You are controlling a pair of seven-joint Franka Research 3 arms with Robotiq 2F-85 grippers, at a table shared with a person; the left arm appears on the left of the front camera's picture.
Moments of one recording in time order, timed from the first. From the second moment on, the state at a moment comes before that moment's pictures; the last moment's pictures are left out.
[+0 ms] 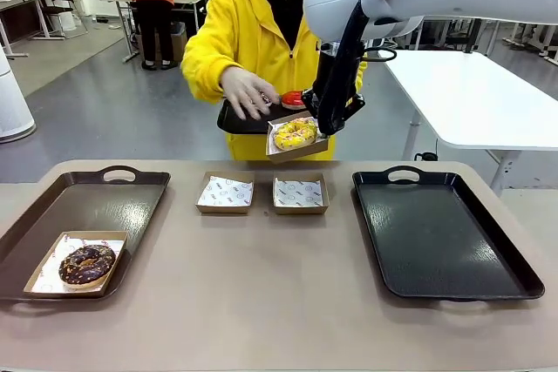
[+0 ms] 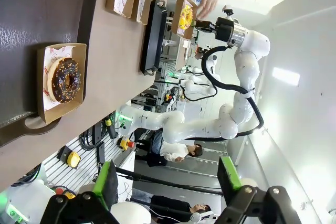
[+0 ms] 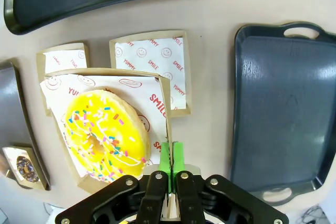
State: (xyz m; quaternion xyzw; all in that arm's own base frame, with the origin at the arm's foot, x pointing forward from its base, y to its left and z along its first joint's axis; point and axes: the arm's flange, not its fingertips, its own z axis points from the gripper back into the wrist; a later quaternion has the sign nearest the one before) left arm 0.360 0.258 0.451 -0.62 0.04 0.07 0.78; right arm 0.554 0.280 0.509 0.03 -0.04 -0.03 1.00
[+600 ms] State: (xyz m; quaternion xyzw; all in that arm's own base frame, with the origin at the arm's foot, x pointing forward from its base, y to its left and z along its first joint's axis) left arm 0.360 0.258 0.451 -0.62 0.04 0.07 0.78; right arm 0.554 0.279 0.510 0.03 -0.04 -0.03 1.00
